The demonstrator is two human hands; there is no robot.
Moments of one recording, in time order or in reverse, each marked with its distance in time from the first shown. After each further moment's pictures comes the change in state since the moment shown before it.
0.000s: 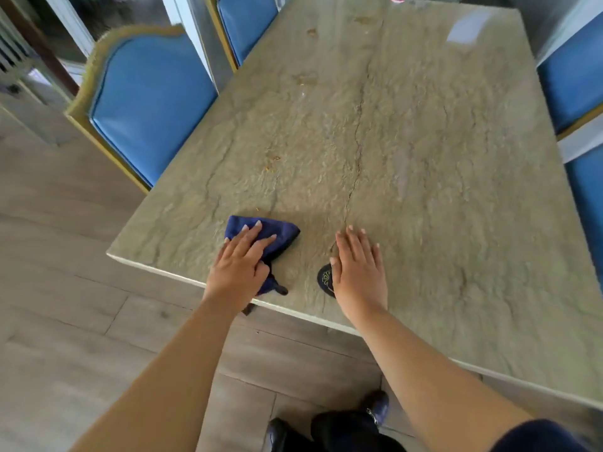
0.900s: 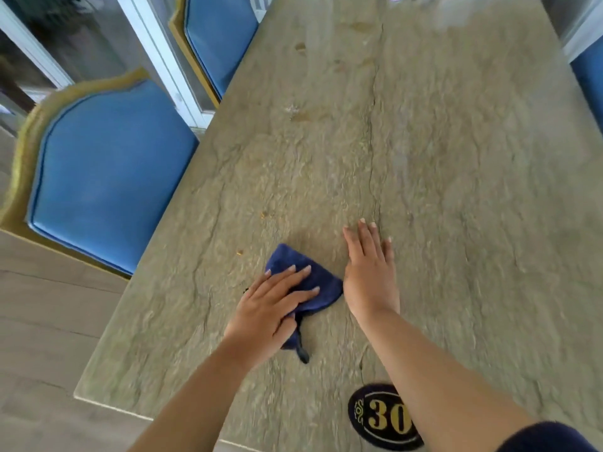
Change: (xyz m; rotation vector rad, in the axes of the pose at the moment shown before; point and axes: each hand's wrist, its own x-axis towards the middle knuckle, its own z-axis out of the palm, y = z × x) left_hand 0.133 -0.012 -0.010 -0.028 -0.175 0.457; right_hand 0.180 -0.003 0.011 0.024 0.028 0.117
